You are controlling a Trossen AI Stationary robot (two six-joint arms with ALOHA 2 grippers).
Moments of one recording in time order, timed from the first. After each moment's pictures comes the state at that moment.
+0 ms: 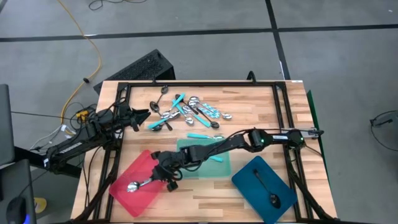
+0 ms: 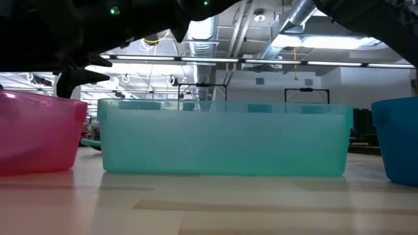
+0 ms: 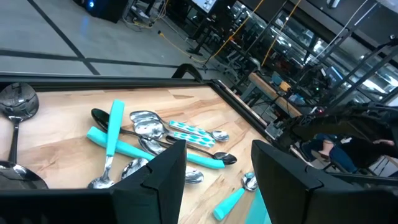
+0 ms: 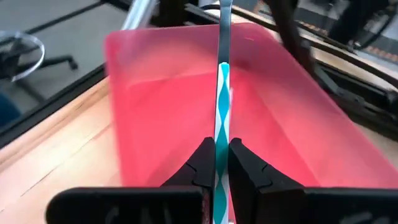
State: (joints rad) left arm 0.48 0.00 0.14 -0.26 -0.01 -0.62; right arm 0.23 2.60 2.27 -0.16 -0.21 -0.28
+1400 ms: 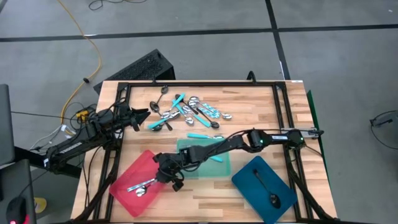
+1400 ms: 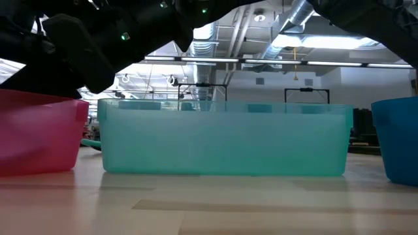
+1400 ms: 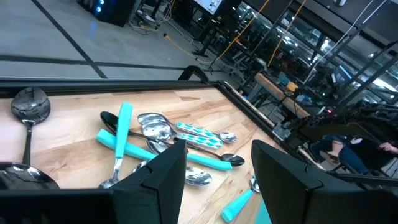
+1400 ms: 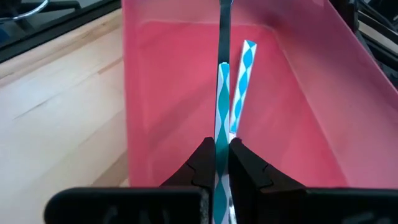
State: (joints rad) left arm 0.48 0.00 0.14 -0.27 -0.04 -0.60; right arm 0.22 2.61 2.27 -0.28 -0.21 -0.43
